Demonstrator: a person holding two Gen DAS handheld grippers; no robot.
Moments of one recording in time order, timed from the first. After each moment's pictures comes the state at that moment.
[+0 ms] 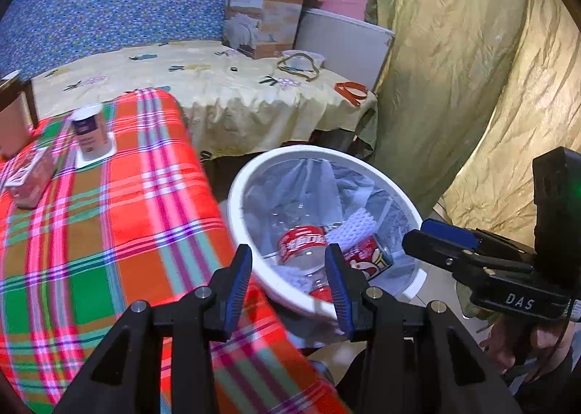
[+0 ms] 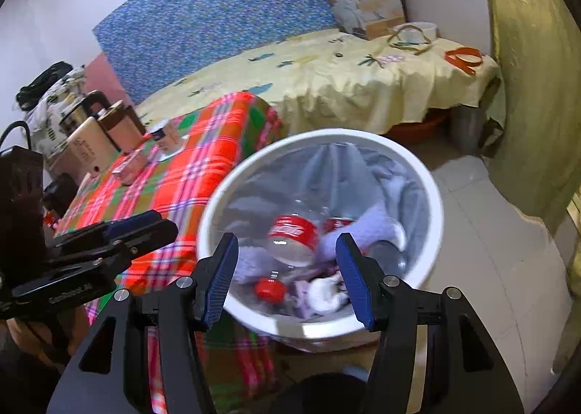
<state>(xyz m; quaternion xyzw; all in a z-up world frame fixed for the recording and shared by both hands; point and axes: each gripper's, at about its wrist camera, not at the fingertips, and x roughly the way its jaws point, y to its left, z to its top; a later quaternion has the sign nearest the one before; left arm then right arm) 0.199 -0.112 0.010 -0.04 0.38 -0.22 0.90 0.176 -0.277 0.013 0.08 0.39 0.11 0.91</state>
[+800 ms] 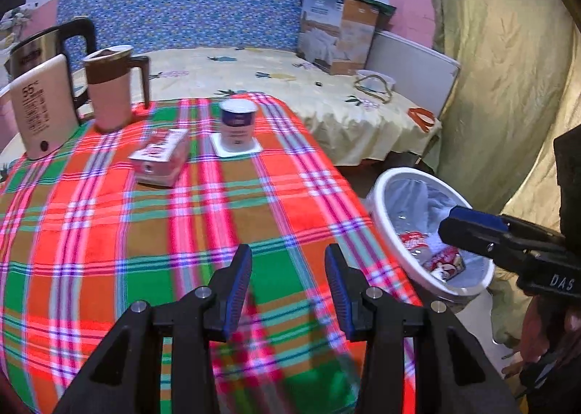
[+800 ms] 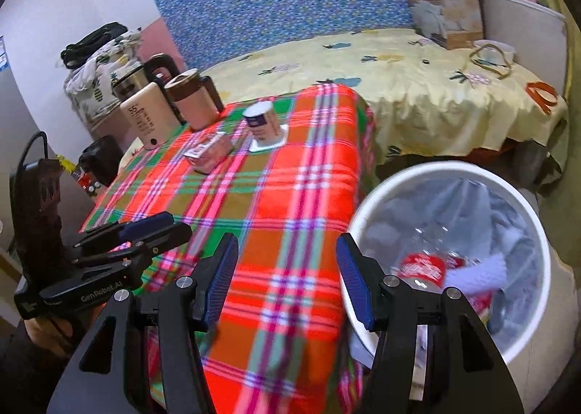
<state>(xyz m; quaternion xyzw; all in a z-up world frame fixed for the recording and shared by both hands) 0.197 0.016 0.013 -0.06 0.37 -0.11 0.92 0.205 -0.173 0.031 0.04 0.40 0.22 0.89</state>
